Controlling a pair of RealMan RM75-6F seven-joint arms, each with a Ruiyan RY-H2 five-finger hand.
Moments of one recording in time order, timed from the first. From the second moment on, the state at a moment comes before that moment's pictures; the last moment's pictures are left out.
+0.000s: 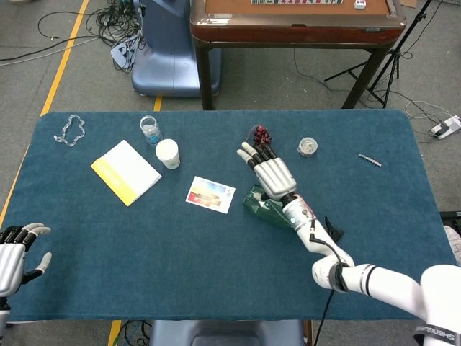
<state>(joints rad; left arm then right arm) -0.09 -1.09 -0.04 -1.64 1.48 1.50 0.12 0.84 -1.56 0.33 -1.35 -1.15 0.87 -0.34</state>
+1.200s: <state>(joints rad) -0.10 -1.09 -0.03 -1.67 1.51 1.49 0.15 0.62 -1.51 -0.04 -0.91 -1.72 1.22 -0.03</state>
